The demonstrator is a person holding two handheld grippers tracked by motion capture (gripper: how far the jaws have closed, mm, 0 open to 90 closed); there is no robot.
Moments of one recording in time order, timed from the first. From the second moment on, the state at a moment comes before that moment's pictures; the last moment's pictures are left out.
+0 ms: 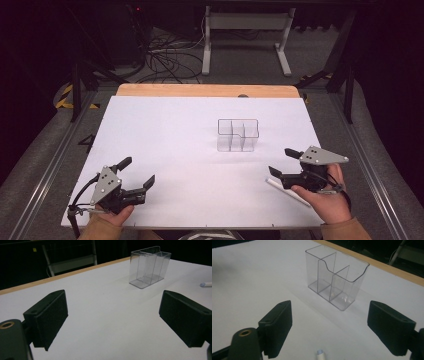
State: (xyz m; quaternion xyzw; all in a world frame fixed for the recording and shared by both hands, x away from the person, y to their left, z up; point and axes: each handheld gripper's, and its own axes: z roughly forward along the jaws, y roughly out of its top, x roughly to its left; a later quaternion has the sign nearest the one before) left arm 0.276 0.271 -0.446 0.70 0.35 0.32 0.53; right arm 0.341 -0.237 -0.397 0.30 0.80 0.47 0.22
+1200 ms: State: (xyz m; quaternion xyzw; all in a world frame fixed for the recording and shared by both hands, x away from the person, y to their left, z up) left arm 0.277 0.270 -0.446 0.70 0.35 0.32 0.53; right arm 0.350 -0.232 -0.408 0.31 0.89 0.30 0.16
